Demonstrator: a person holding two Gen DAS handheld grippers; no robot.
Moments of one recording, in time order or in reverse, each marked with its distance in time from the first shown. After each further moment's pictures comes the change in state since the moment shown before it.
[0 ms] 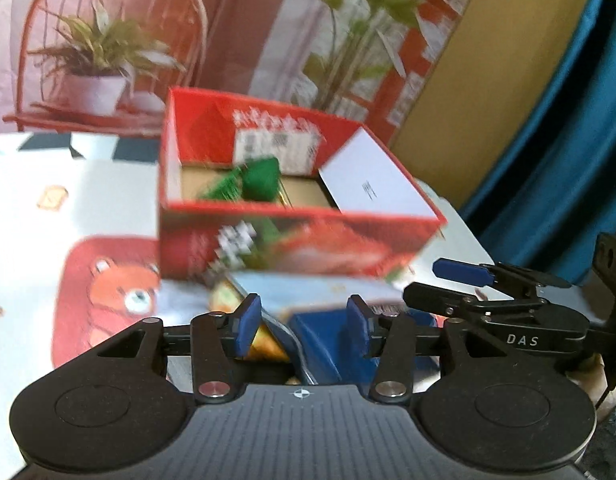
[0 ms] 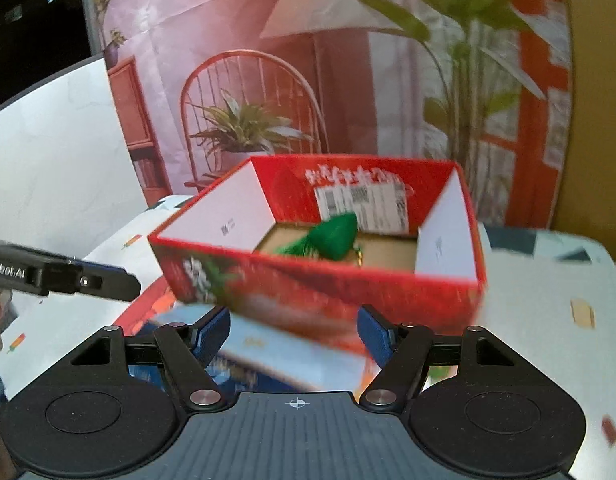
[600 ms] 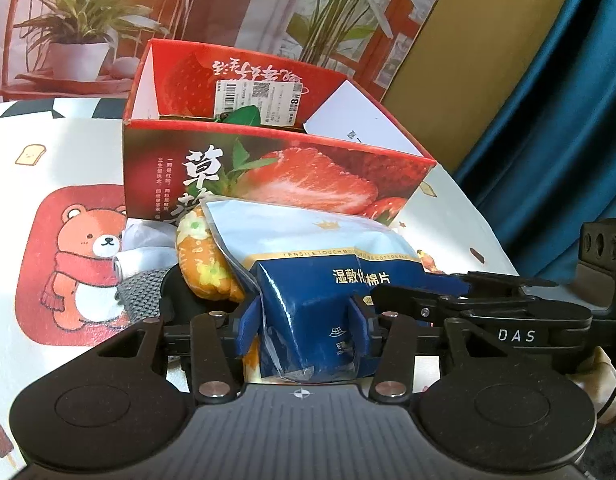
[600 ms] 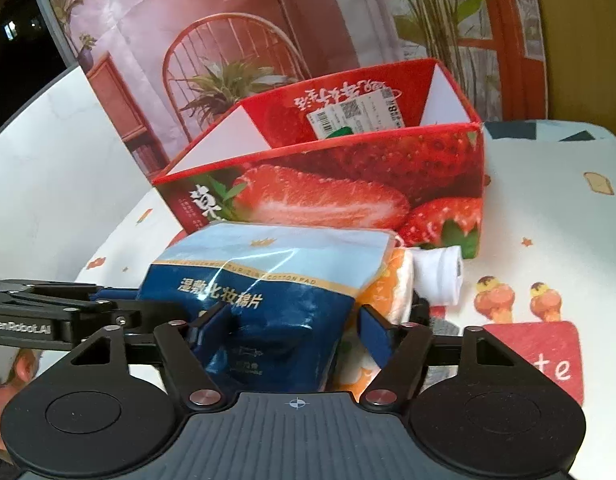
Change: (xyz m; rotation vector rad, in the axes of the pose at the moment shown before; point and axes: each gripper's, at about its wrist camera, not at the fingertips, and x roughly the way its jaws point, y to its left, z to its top) left arm 0.018 -0.007 -0.036 0.012 0.053 -0.016; right arm 0.004 0.000 -0.048 0.185 0.110 0.084
